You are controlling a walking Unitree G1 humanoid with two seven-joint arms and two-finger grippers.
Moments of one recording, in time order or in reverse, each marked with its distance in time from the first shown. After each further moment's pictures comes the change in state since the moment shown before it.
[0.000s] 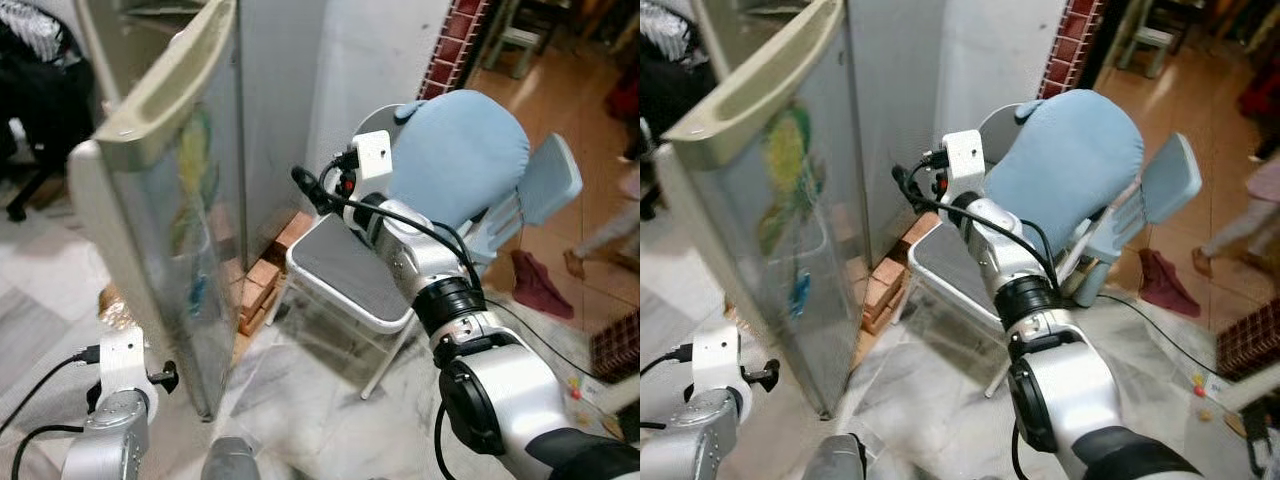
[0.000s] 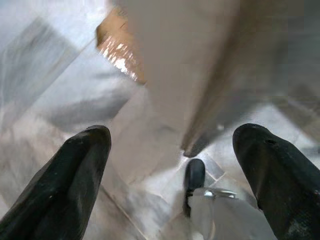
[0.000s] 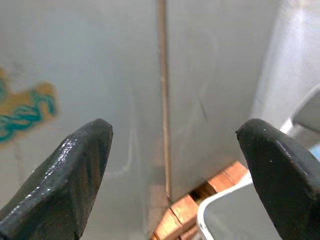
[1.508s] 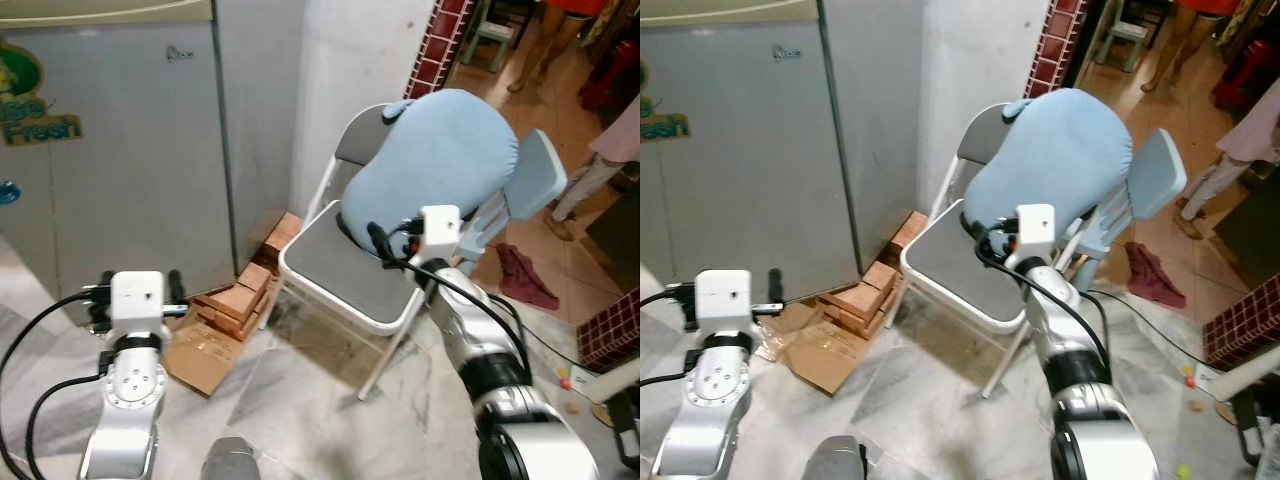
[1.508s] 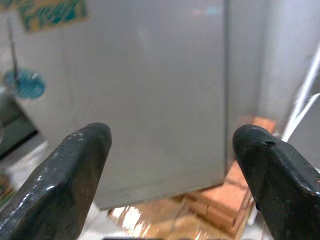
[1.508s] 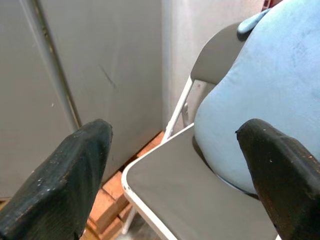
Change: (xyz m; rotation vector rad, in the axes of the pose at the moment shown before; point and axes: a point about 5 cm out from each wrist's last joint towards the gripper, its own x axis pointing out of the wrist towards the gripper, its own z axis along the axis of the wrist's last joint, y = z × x) left arm -0.020 -0.024 0.076 0.109 -0.676 0.043; right arm -0.087 -0.066 -0.064 -0.022 -0.007 -0.309
